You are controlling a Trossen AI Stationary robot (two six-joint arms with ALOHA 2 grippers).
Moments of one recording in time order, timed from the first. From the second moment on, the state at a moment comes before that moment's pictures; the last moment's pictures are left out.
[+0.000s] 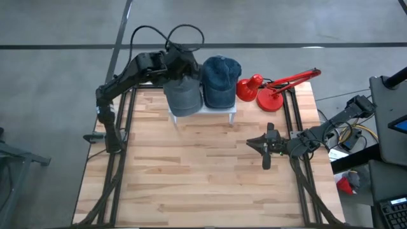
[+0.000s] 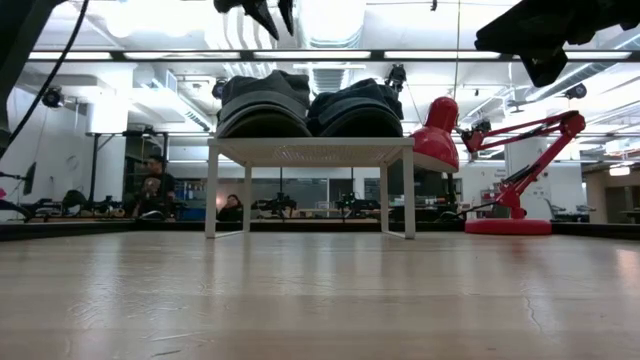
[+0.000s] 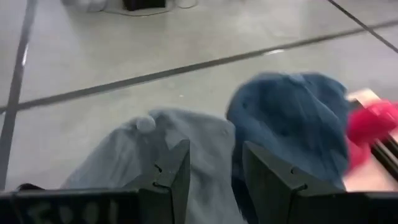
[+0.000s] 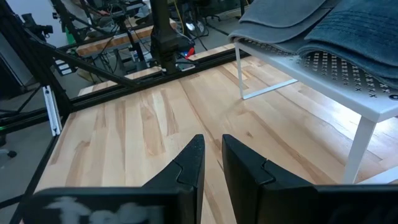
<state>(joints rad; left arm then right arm) 0.31 1.79 2.34 -1.29 -0.66 -0.68 0.53 0.82 0.45 0.06 0.72 0.47</state>
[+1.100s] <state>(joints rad) -0.21 1.13 1.50 -0.97 -0.67 -0.46 0.53 0.82 0.45 0.06 0.73 0.44</state>
